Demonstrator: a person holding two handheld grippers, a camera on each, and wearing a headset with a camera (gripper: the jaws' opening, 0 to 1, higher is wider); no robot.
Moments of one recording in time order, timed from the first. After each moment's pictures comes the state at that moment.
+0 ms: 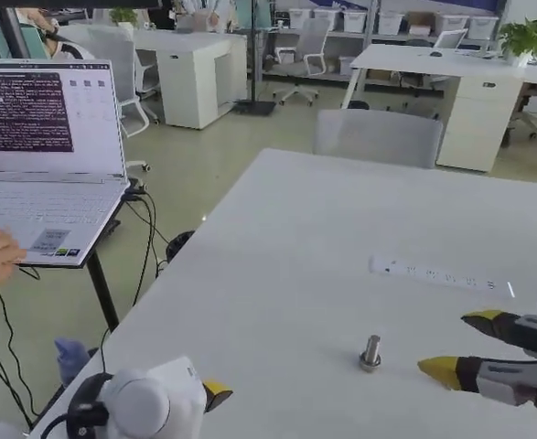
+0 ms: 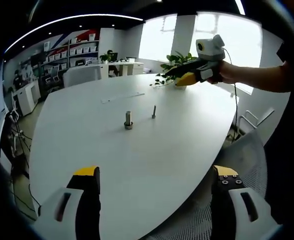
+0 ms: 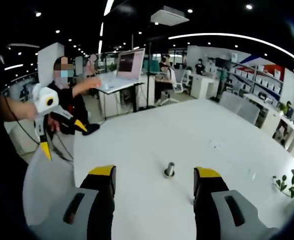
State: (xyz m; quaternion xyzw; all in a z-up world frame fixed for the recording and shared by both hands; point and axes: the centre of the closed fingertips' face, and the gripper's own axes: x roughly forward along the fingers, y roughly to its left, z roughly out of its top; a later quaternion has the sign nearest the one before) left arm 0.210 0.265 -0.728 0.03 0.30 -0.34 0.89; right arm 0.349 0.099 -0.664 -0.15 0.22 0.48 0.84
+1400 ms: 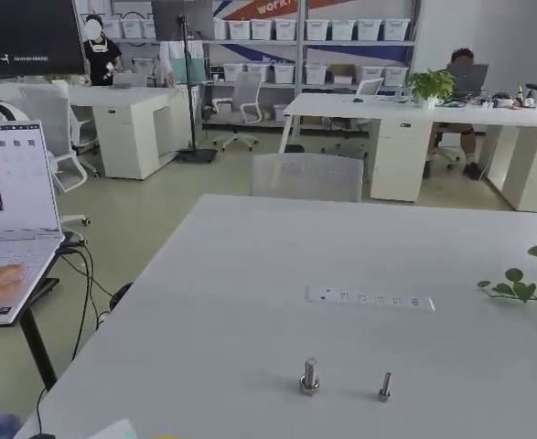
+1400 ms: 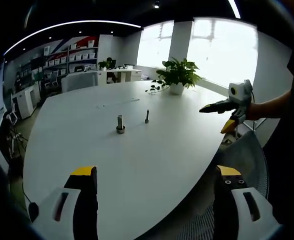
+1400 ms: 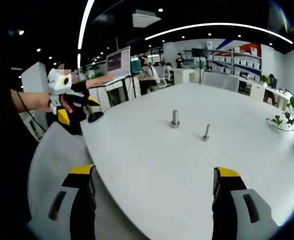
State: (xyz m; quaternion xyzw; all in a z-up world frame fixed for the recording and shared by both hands) left arm 0.195 0.241 -0.734 0.02 0.27 -0.35 0.90; right arm 0.230 0.005 -0.753 -0.07 0.26 0.42 0.87
